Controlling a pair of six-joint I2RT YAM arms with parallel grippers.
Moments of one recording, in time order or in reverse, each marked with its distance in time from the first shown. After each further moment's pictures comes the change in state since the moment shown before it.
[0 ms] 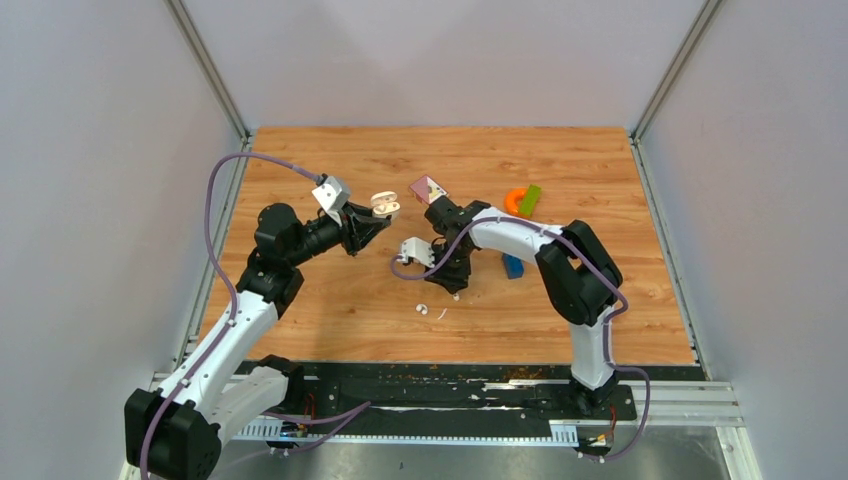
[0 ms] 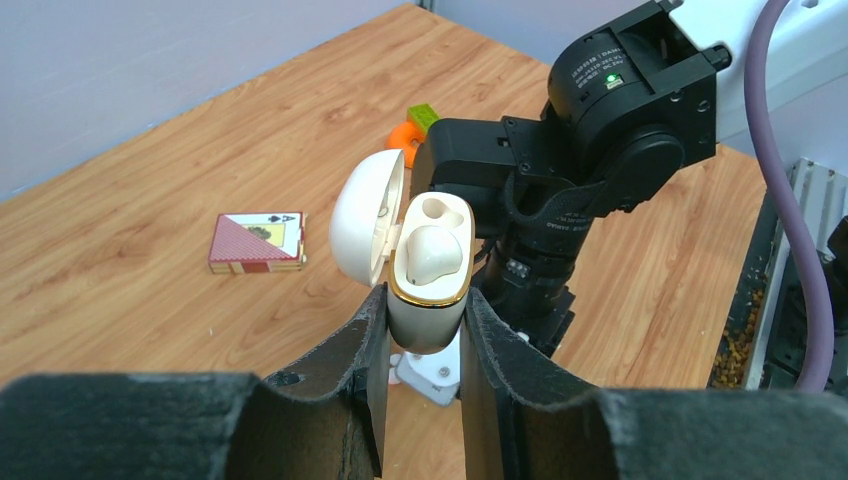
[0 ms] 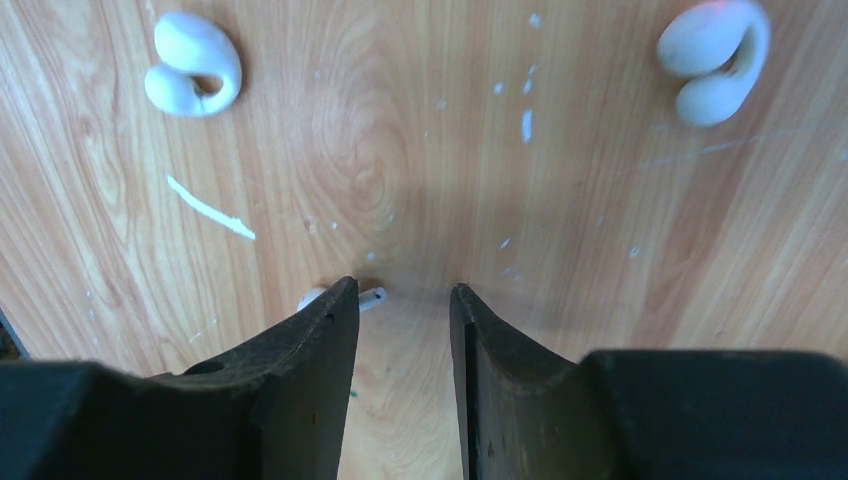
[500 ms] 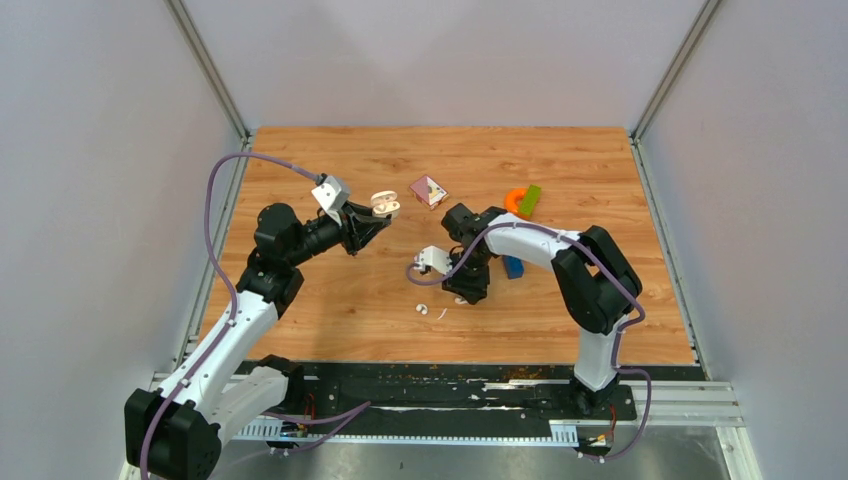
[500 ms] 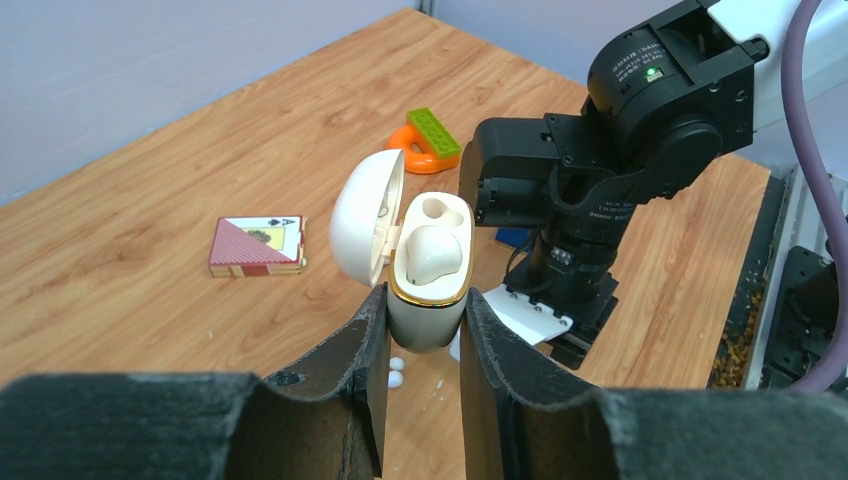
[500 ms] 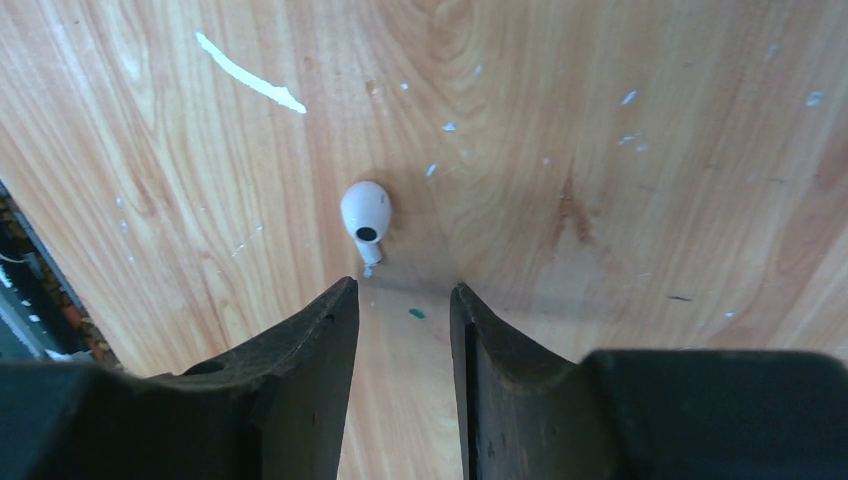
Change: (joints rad) left arm 0.000 0.000 0.000 0.009 0.000 -0.008; right arm -0.030 -0.114 -0.158 -0.042 0.032 0.000
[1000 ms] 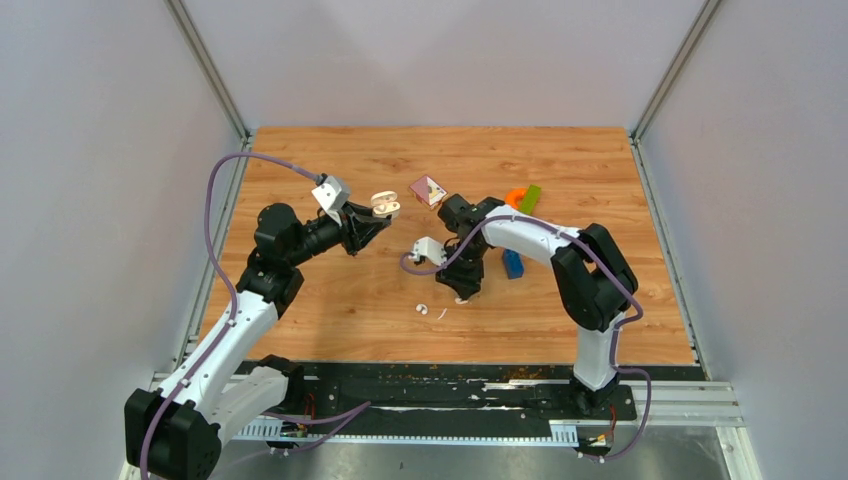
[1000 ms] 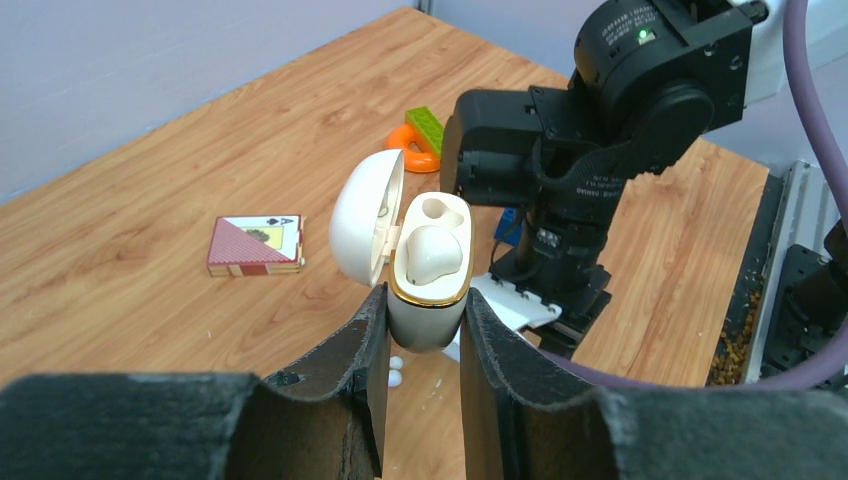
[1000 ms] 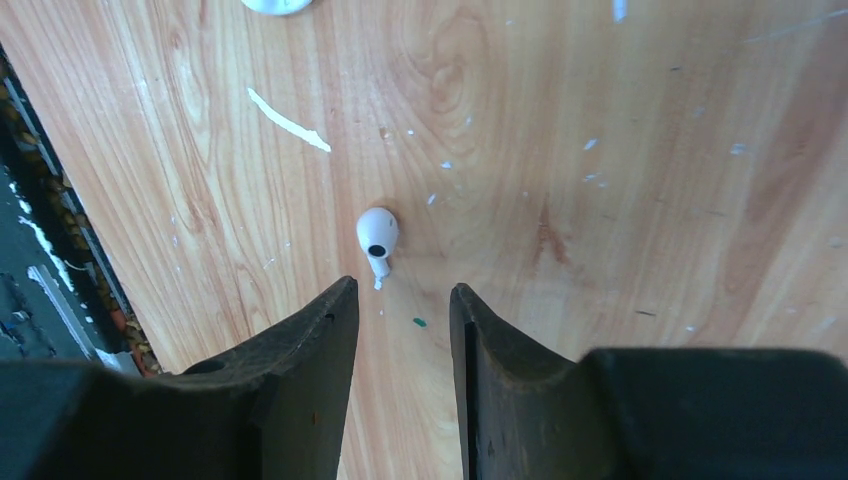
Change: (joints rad) left arm 0.000 0.000 0.000 -0.002 0.003 0.001; right arm -0.005 0.023 0.084 -0.065 -0.062 0.017
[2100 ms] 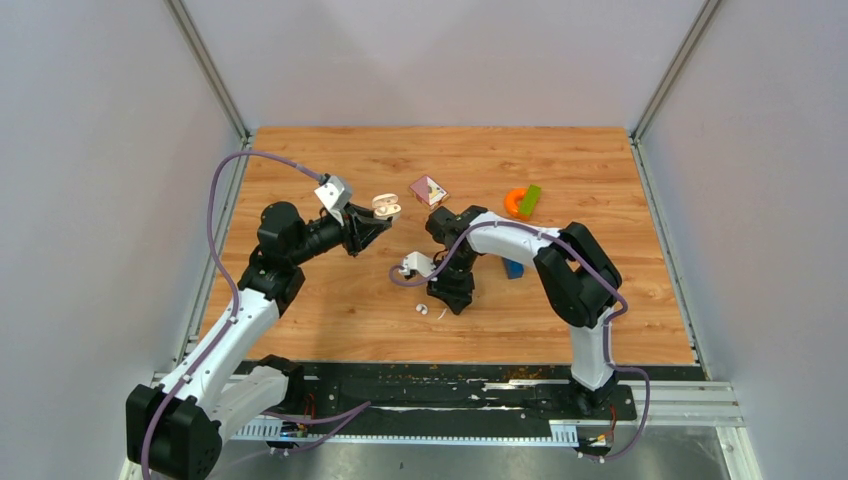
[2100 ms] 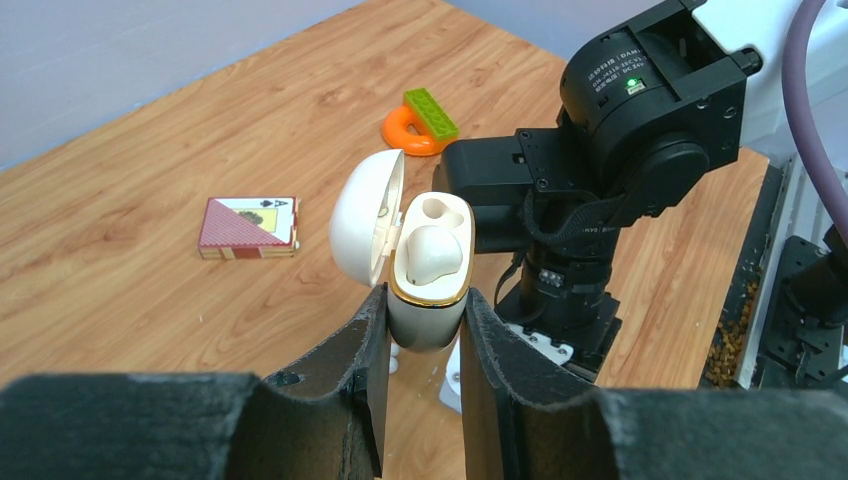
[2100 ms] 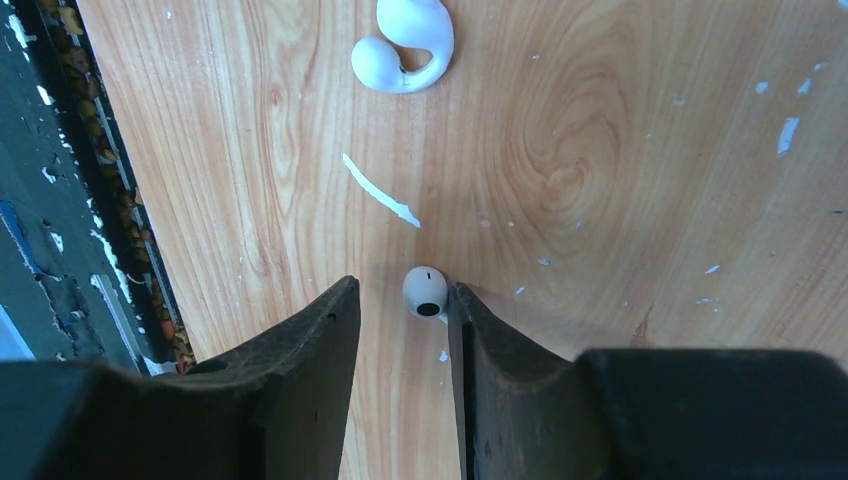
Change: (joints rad) left arm 0.000 0.018 0.002 -0.026 0.001 0.005; right arm 0.060 0.073 0.032 -0.039 -0.092 -0.010
